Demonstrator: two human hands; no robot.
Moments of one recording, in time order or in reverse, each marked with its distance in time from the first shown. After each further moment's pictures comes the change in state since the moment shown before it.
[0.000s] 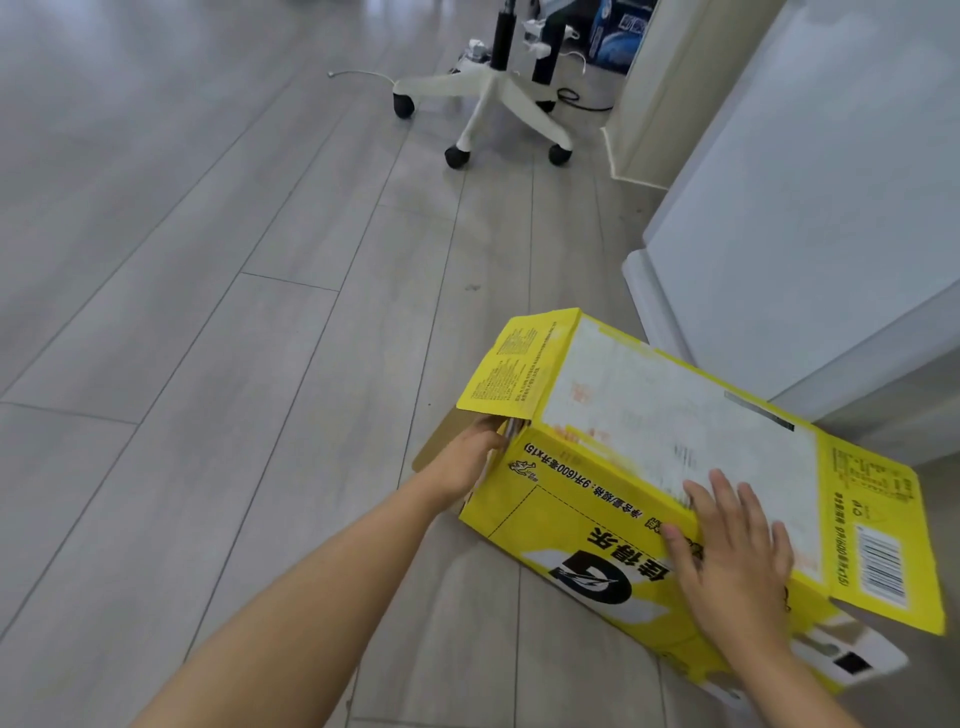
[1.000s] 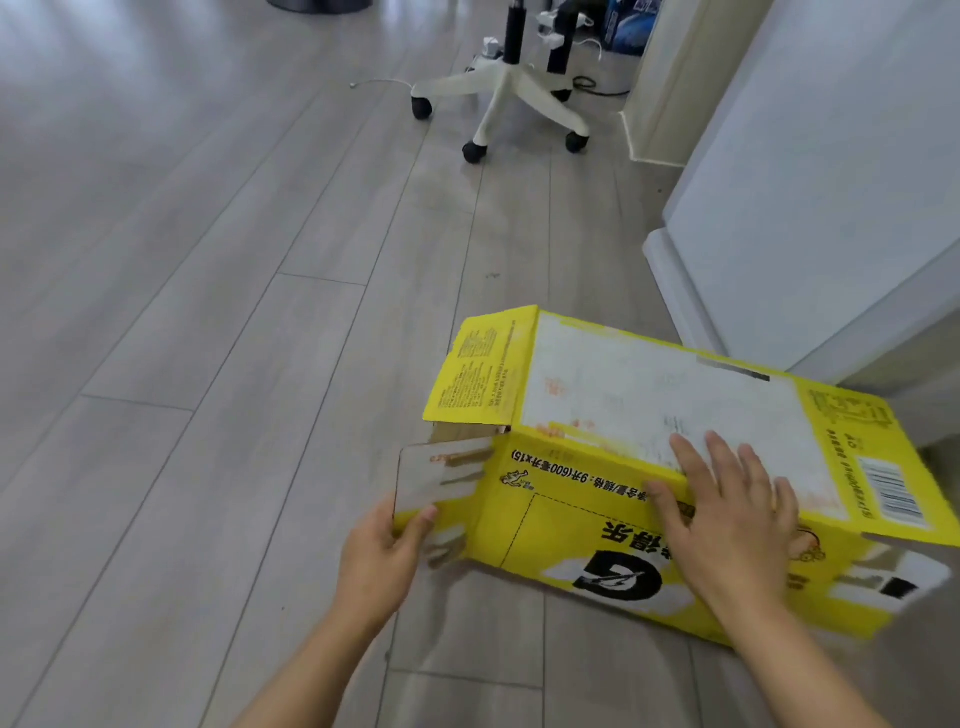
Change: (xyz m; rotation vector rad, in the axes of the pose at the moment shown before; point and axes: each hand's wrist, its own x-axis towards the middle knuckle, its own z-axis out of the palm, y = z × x) left_hand -0.174 -0.059 -0.003 0.108 0.604 -0.003; right_hand -0.013 -0.045 -0.031 -0.015 -0.049 0.053
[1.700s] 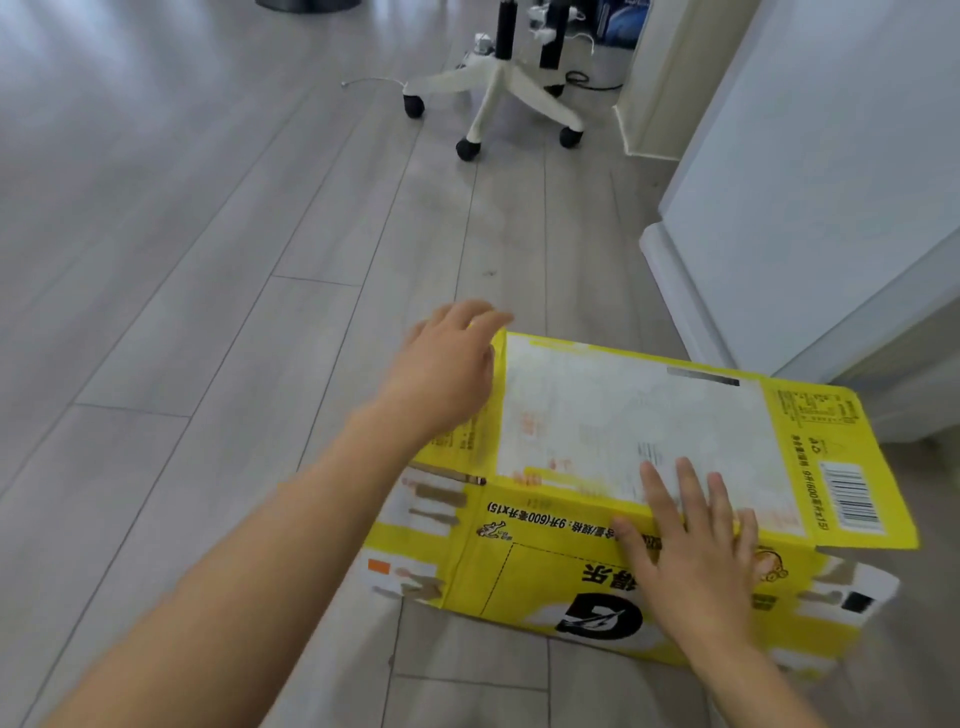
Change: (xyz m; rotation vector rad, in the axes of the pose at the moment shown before) left_hand 0.115 0.165 0.016 0.830 -0.131 0.592; right_hand -0.037 -0.019 0.019 0.014 -0.141 -0.043
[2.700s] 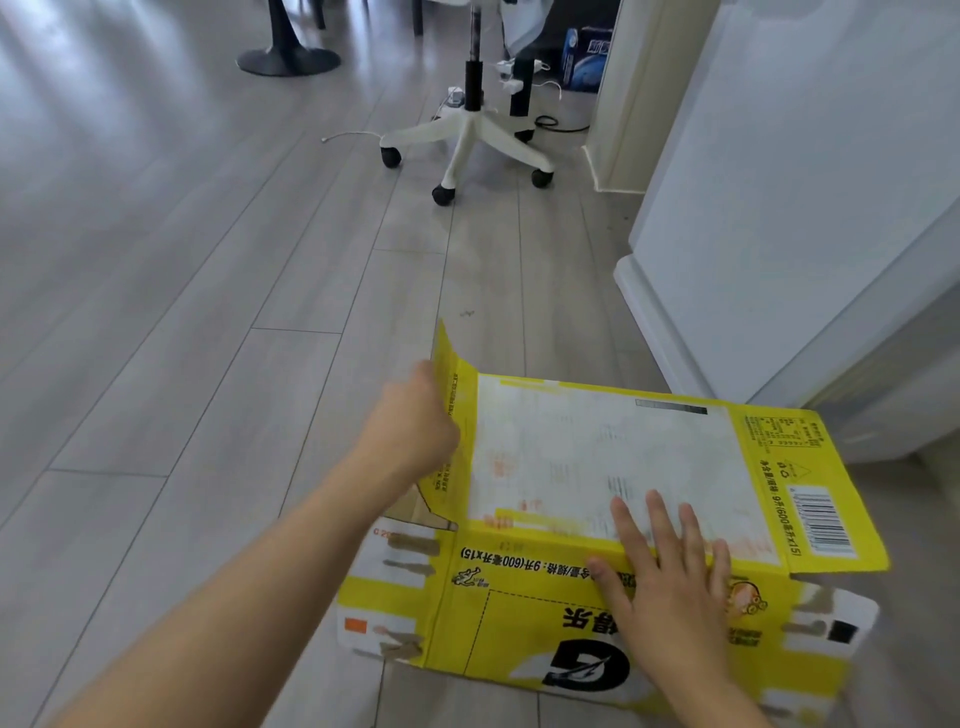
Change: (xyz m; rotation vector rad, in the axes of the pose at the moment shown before) left_hand 0.005 0.027 -0.019 -0.218 -0.186 -0.448; right_hand 0.011 0.007 0.012 0.021 -0.003 -0.013
